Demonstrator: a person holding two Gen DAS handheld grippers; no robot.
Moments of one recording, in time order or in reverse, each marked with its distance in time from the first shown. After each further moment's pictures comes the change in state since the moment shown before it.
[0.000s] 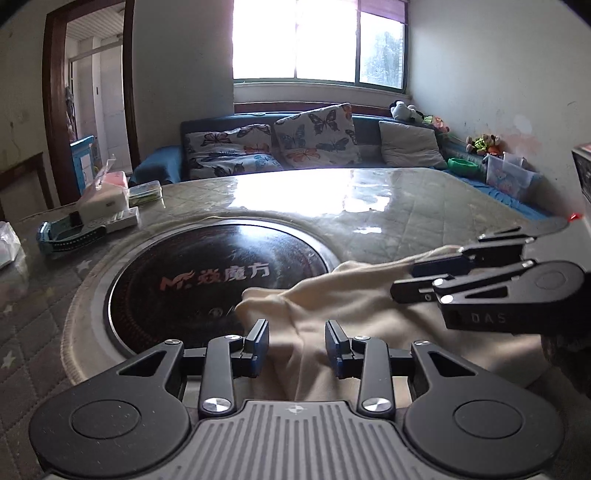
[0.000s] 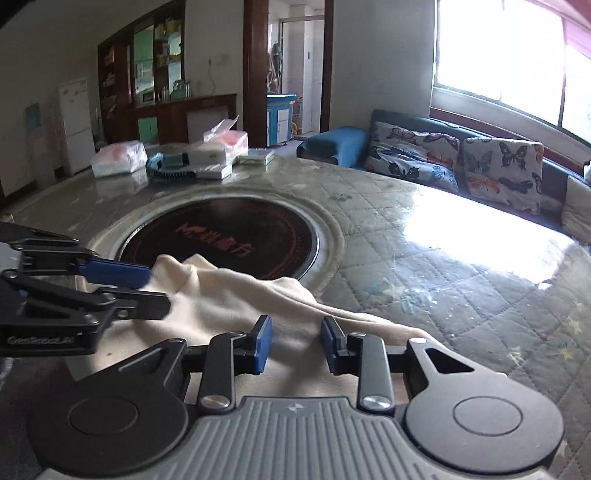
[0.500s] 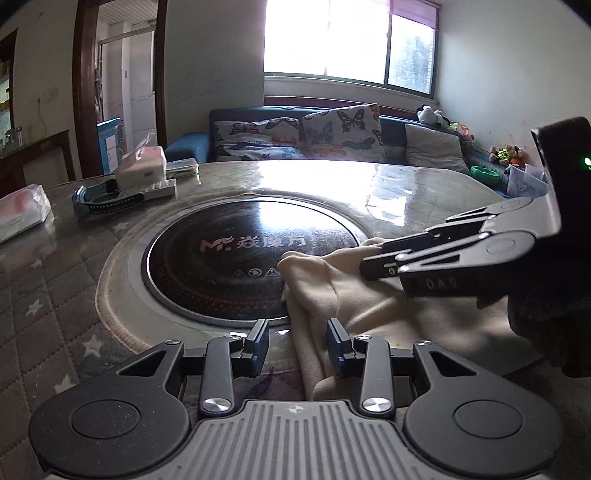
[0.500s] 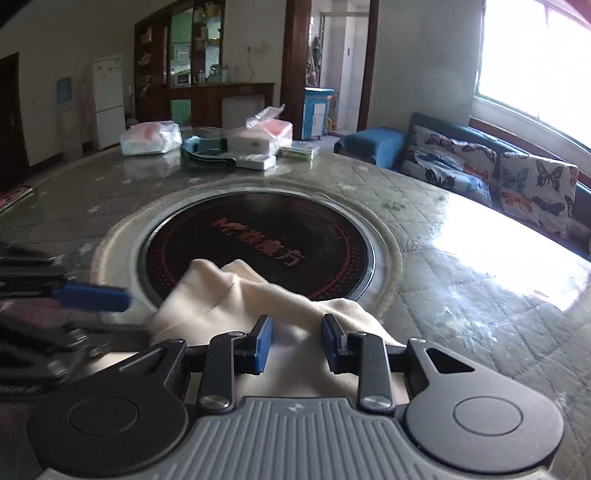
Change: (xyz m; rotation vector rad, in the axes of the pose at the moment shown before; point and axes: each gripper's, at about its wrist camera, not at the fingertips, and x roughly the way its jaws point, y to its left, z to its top) left arm -0.017 0.021 -0.023 -0.097 0.017 0.051; right arm 0.033 0.028 0.020 -0.067 0.021 0.085
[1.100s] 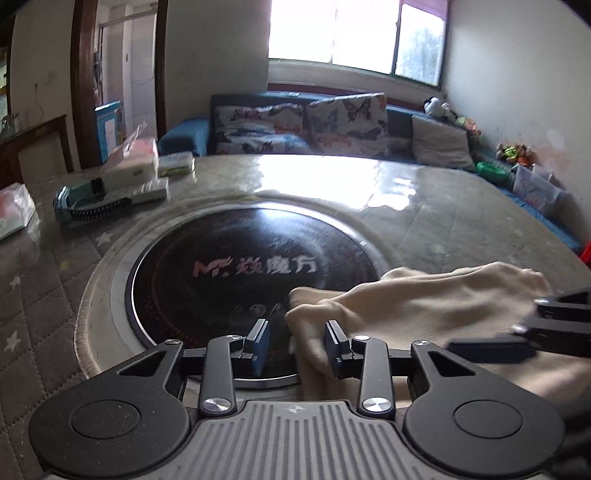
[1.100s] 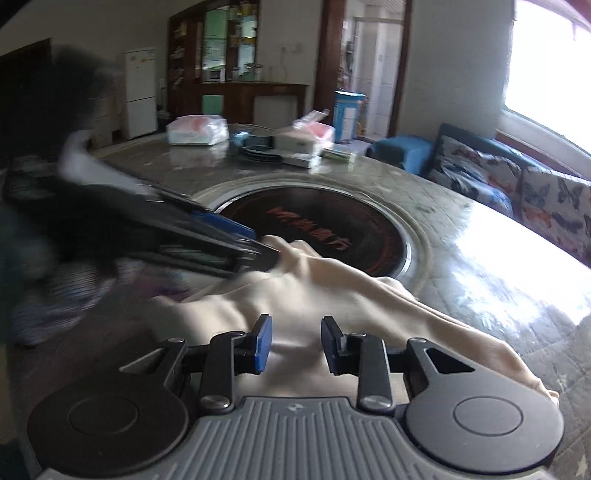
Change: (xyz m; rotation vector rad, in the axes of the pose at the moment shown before) left arm 0.048 0.007 0.037 -0.029 0.063 -0.013; right arm -0.050 0.039 -0.024 -0.111 -0.016 0.090
